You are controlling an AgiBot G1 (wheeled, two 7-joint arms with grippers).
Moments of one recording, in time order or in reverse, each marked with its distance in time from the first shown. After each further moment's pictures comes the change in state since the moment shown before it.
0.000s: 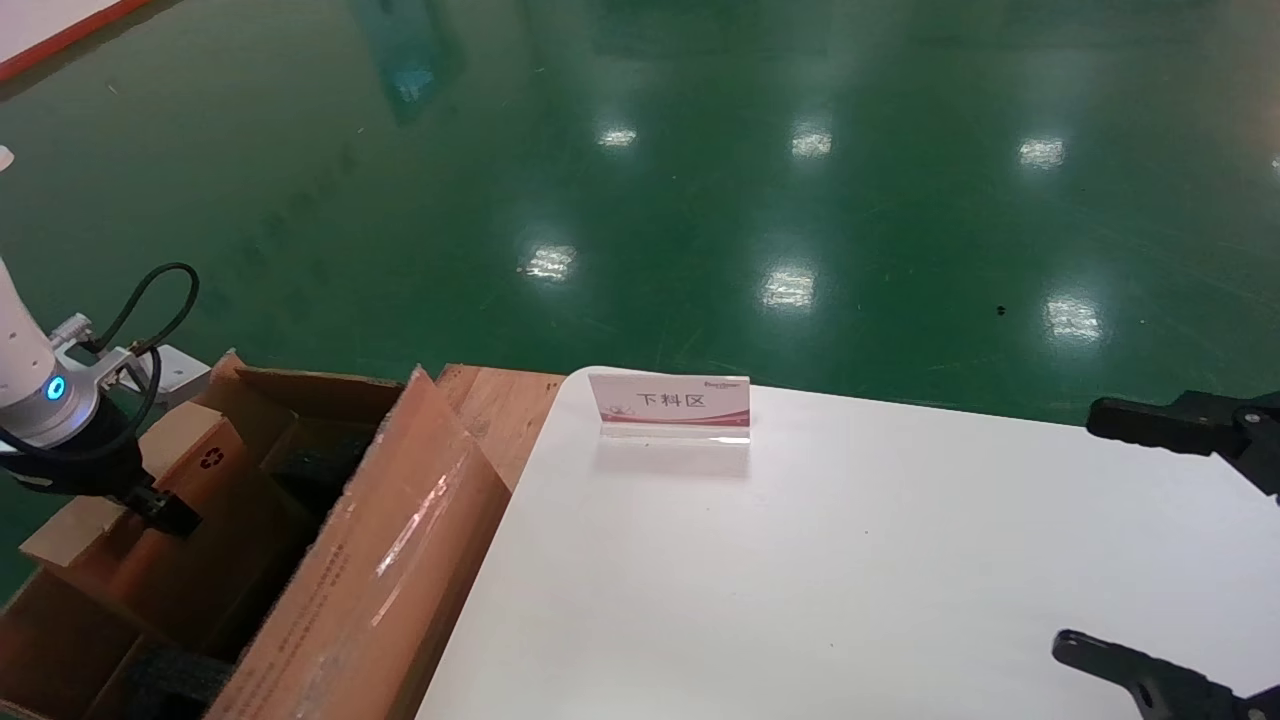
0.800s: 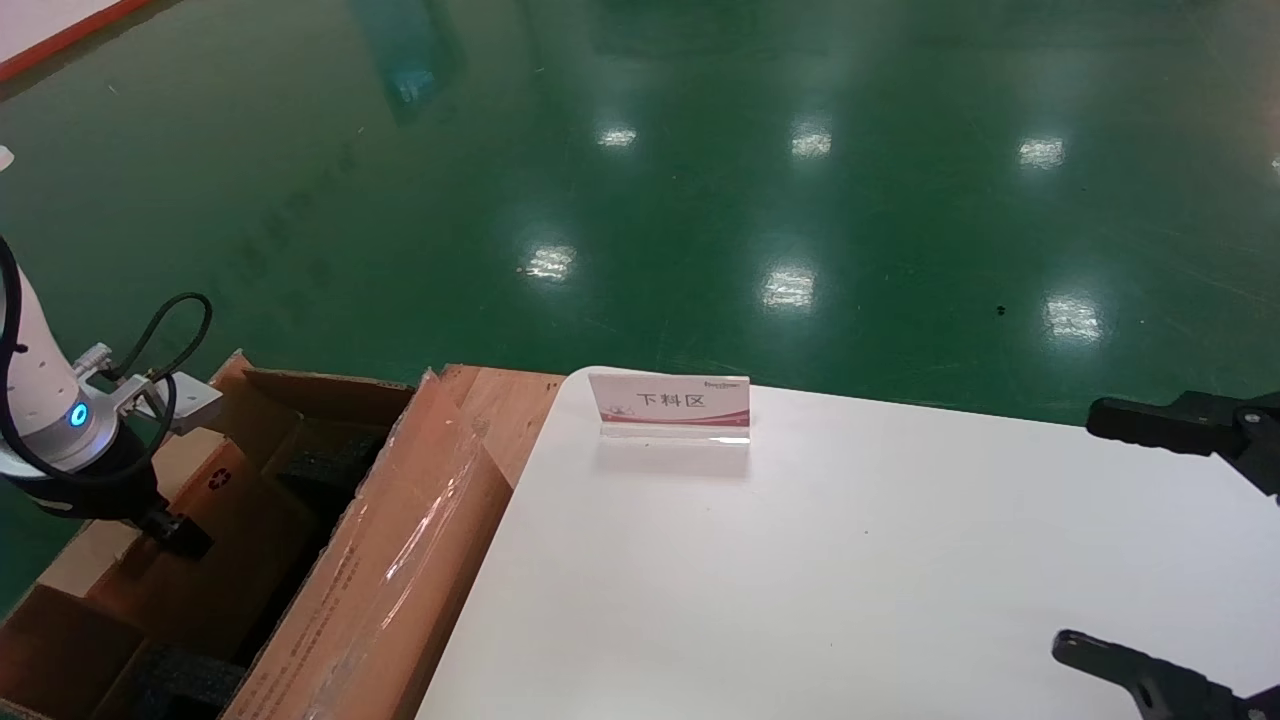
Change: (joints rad) left arm 0.087 0.008 -0.005 0.048 -0.038 -0.043 0.010; right arm 0.000 0.000 -0.001 0.000 0.001 0.001 -0.001
